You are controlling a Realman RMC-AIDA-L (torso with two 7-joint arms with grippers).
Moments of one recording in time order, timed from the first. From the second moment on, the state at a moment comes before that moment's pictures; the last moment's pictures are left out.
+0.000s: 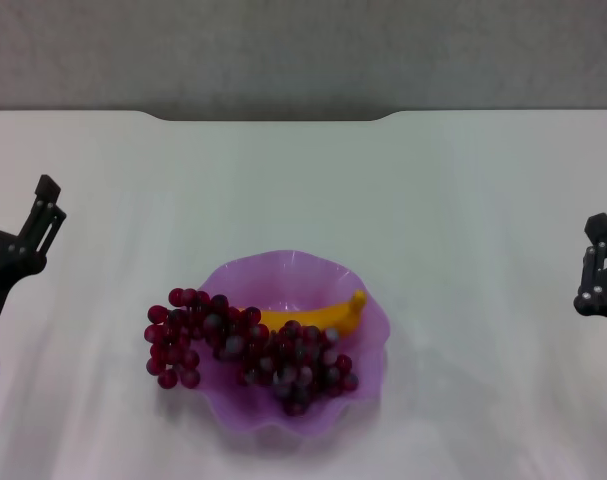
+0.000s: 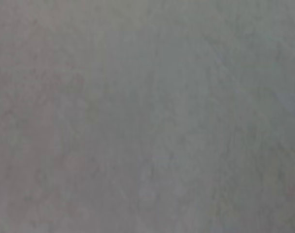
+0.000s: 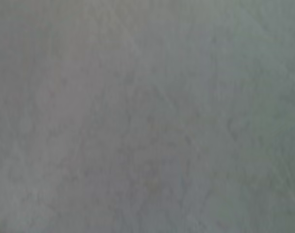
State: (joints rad) left arm -0.27 -2.05 -0.92 -0.34 2.41 1.34 -0.24; right arm 0.27 2.00 -2.62 -0.39 1.05 -1.31 -0.27
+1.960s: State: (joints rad) left arm -0.36 -2.04 -0.93 -0.26 2.18 0.99 -0.25; right arm 0.22 2.01 -2.33 -0.29 1.05 -1.18 -0.19
